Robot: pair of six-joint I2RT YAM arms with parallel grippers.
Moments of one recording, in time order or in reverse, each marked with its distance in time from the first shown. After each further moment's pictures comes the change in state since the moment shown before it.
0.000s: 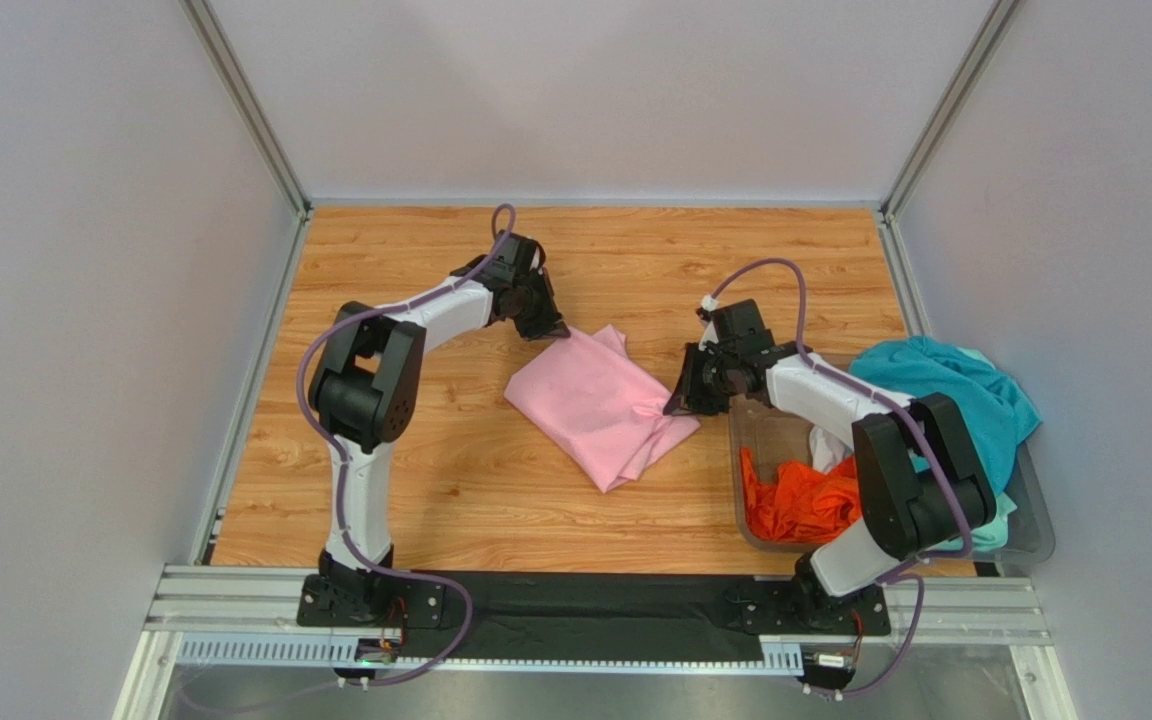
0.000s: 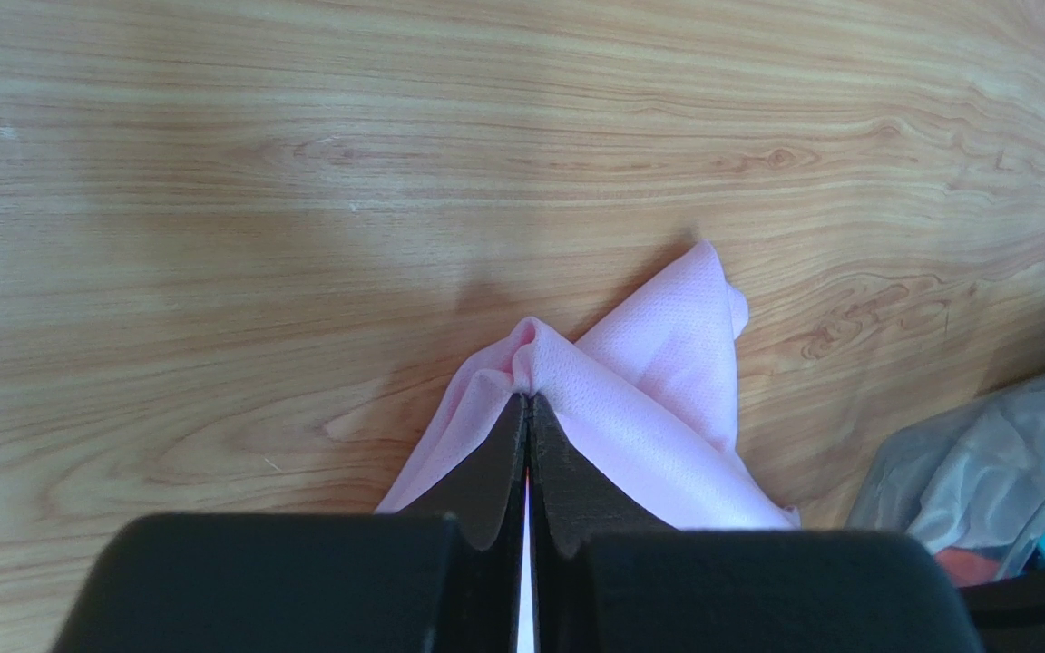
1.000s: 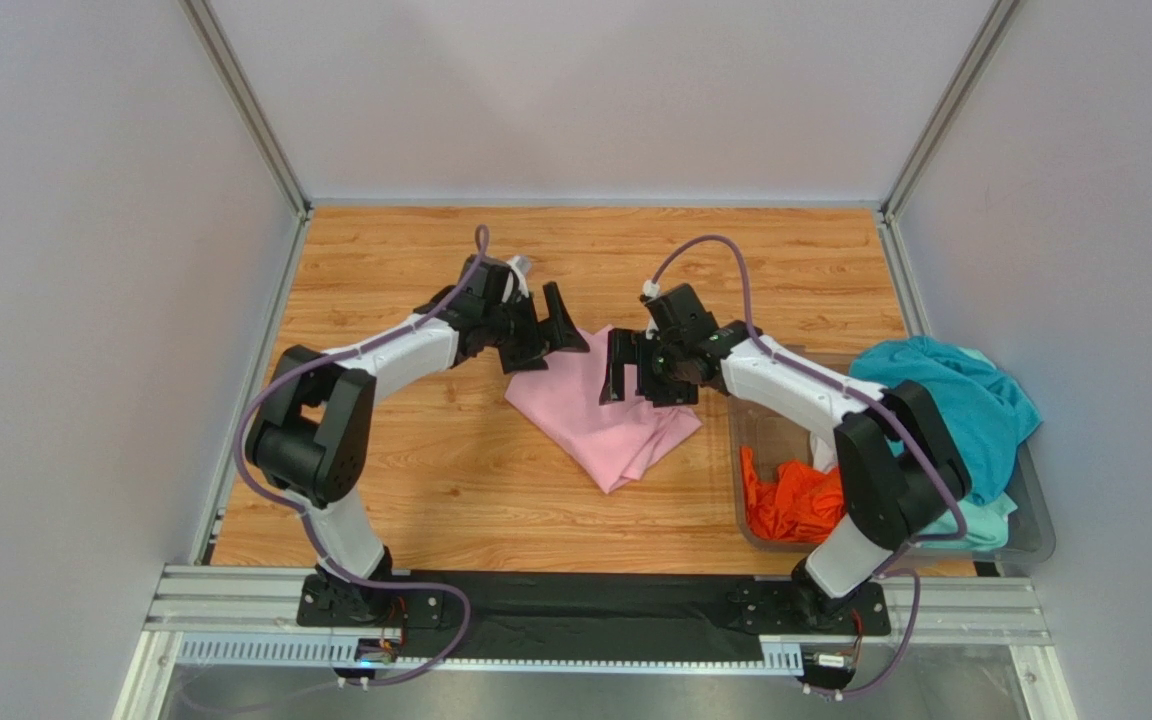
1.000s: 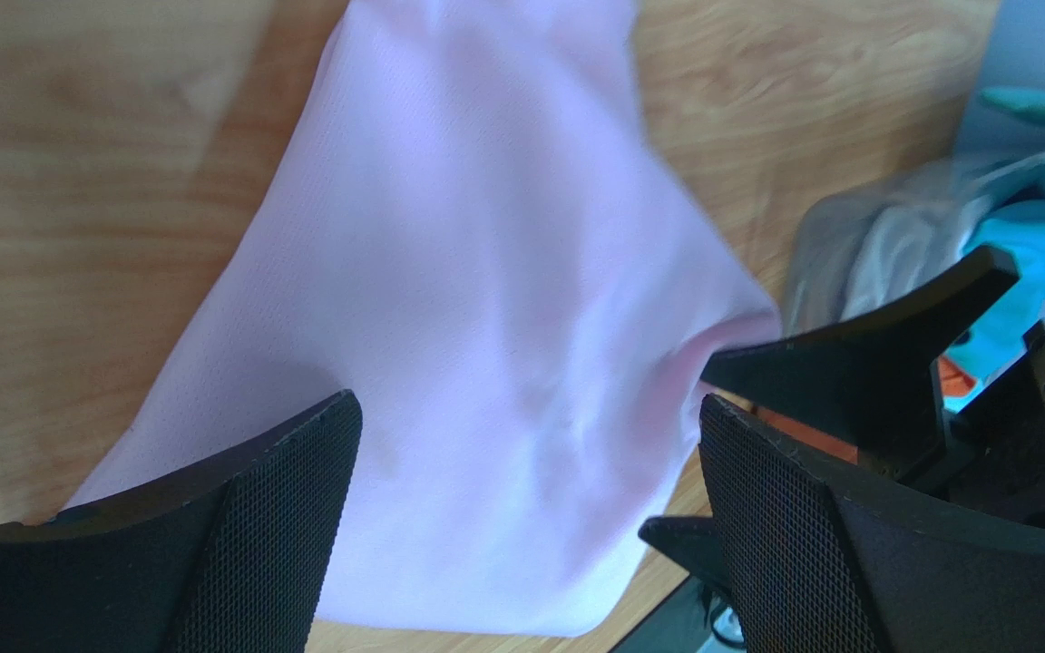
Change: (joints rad) left arm -0.007 -0.328 -0.365 0.151 0.176 0.005; right arm 0.229 0.067 0.209 -0.111 0.127 0.026
